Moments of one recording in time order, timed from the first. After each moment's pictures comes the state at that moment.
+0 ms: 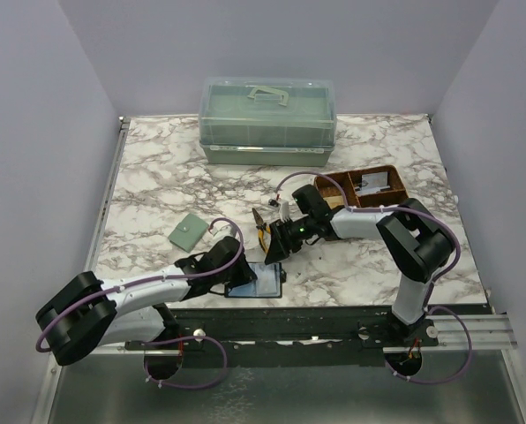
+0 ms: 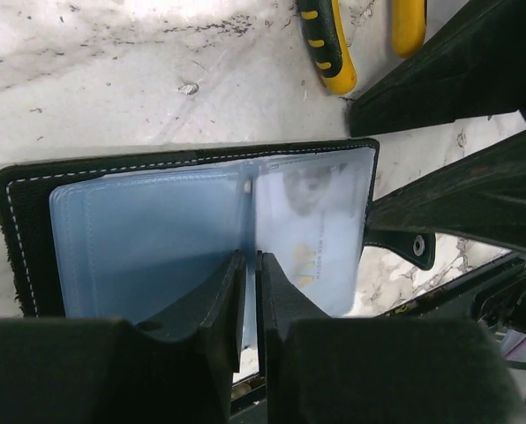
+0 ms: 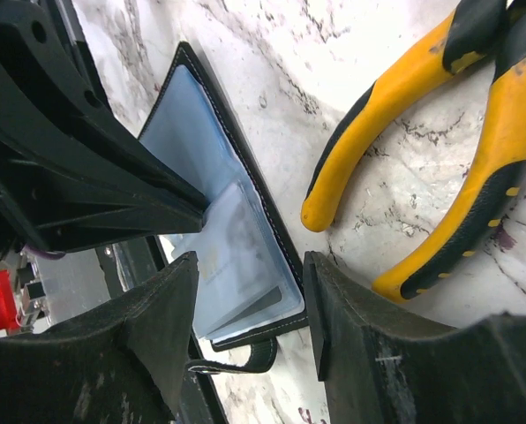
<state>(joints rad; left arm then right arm) -0.90 1.14 0.36 -0.06 -0.06 -1.07 0.67 1.83 0.92 0.01 -0.82 0.24</state>
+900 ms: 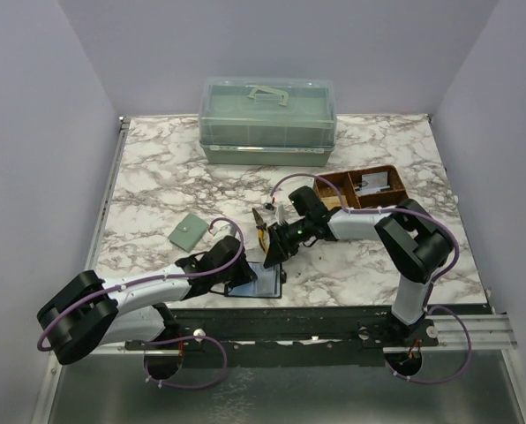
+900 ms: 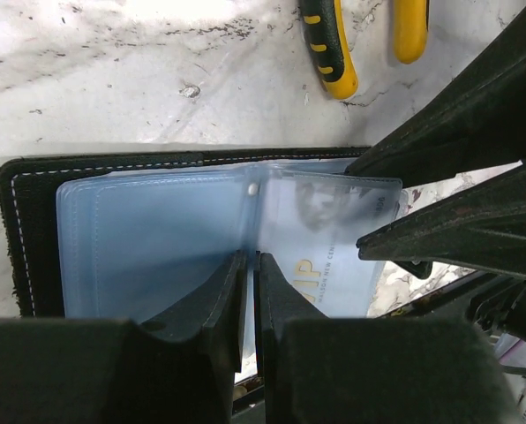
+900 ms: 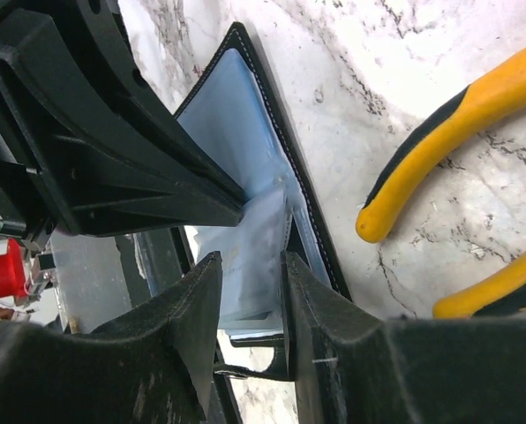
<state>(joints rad) -0.89 1.16 0.37 -0.06 -0.06 -1.08 0.70 1.84 0.92 0.00 -0.88 0.23</state>
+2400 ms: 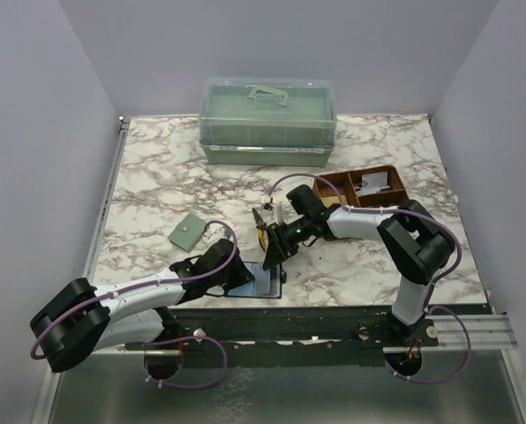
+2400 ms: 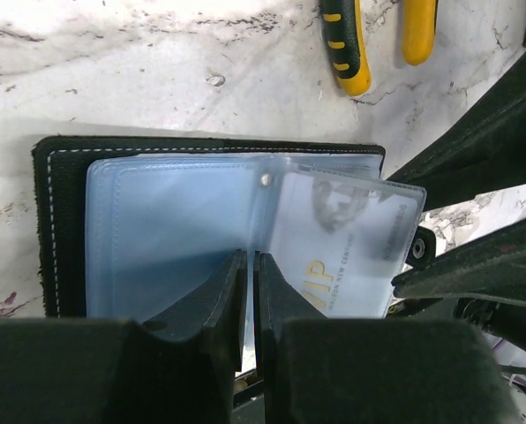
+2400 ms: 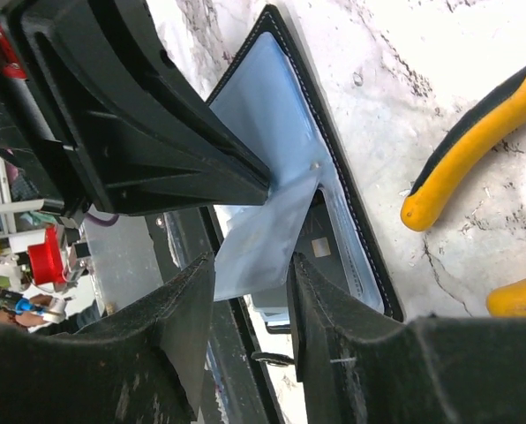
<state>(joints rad) -0.88 1.10 0.33 -0.05 -0.06 -1.12 0.71 1.82 0.96 -0.10 -0.91 0.25</state>
